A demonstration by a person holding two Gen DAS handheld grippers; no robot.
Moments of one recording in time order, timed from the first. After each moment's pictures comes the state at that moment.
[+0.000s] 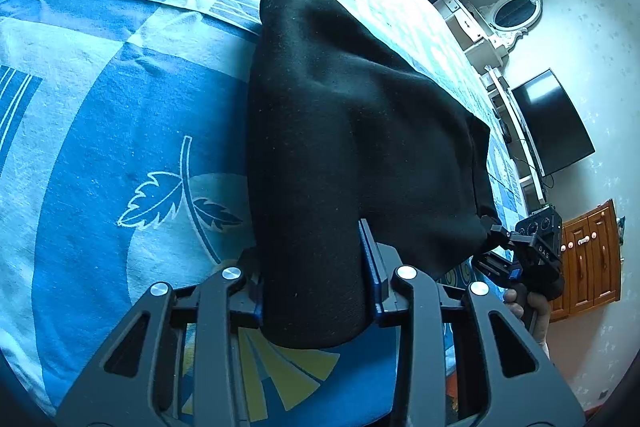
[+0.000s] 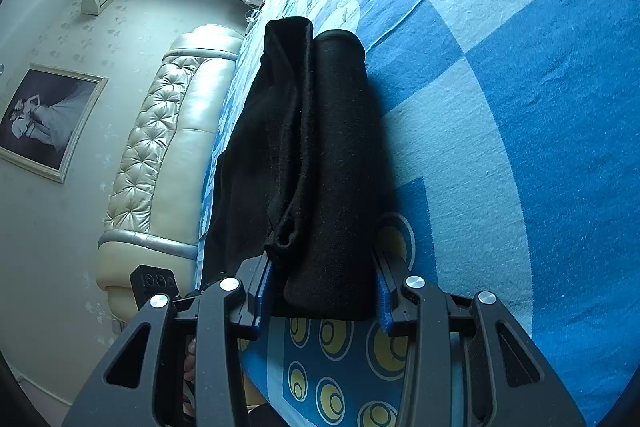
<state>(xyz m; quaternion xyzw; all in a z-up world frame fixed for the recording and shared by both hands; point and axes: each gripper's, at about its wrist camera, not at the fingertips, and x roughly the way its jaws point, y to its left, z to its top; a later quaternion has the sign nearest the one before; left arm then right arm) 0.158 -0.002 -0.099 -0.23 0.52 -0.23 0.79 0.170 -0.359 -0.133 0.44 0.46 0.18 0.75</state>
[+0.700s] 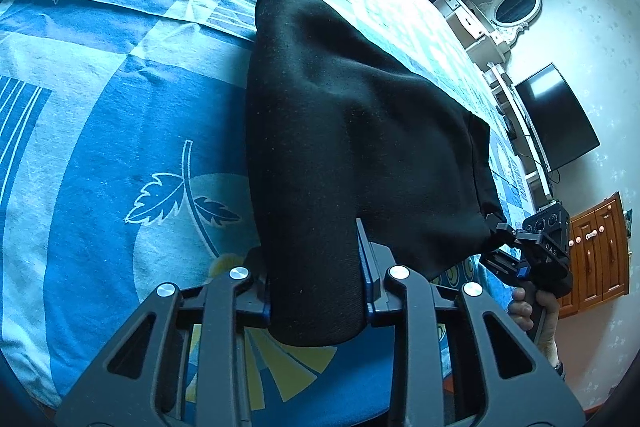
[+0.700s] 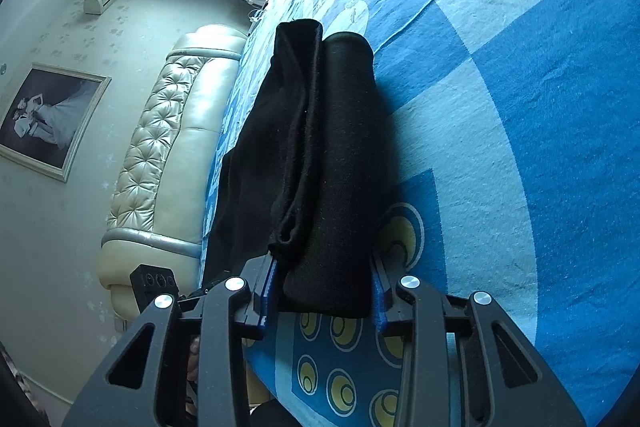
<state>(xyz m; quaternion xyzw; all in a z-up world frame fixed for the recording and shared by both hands) 0.153 -0.003 -0.093 -0.21 0.52 -0.22 0.80 0.168 -0.359 -0.130 0.44 0.45 0.18 0.75</state>
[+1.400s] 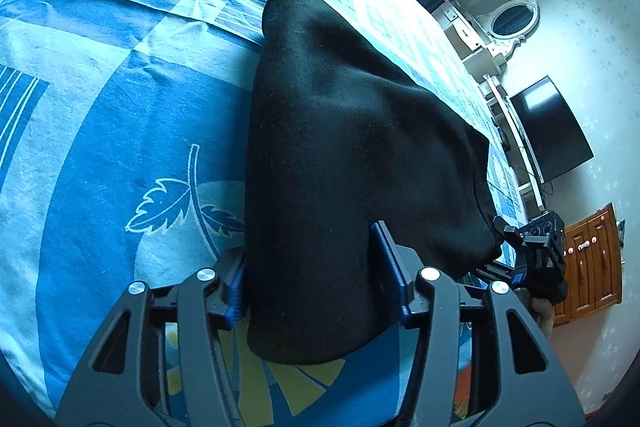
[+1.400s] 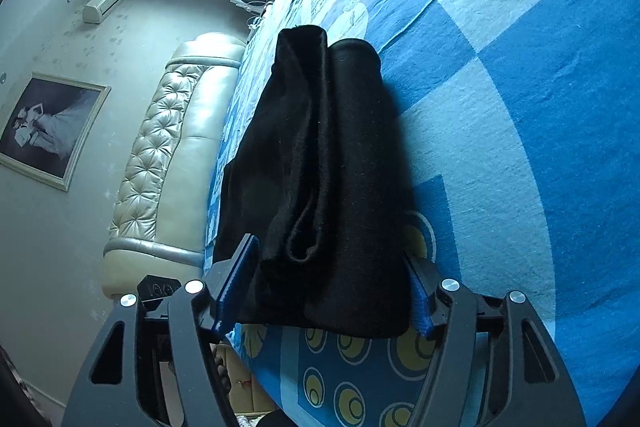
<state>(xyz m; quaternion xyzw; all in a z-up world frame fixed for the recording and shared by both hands) 0.160 0.009 -0.105 -0.24 0.50 -0.23 0.80 0.176 -0.355 -0.131 0.44 0.45 0.18 0.76</state>
